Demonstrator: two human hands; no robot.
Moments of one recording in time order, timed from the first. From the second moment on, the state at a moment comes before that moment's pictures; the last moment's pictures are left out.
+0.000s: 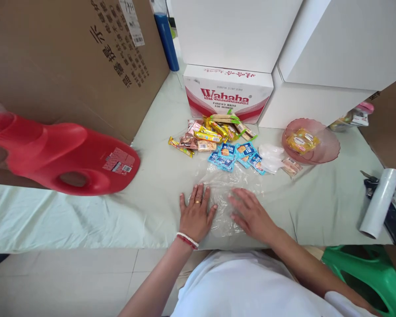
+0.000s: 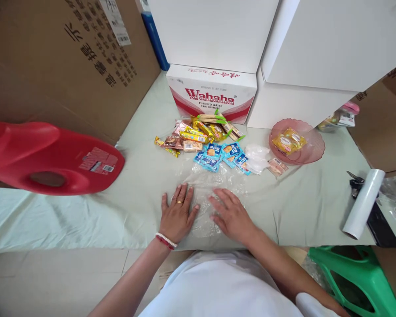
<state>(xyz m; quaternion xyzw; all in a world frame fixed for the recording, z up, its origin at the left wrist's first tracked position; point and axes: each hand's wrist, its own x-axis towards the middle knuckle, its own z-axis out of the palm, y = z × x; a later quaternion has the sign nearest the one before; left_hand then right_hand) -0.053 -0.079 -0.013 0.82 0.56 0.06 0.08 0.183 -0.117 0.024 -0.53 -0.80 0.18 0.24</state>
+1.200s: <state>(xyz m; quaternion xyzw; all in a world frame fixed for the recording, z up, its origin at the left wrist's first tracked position) -0.073 -0.048 -0.007 0.83 0.55 0.07 0.10 0.096 -0.100 0.004 -0.43 -0.84 0.29 0.18</state>
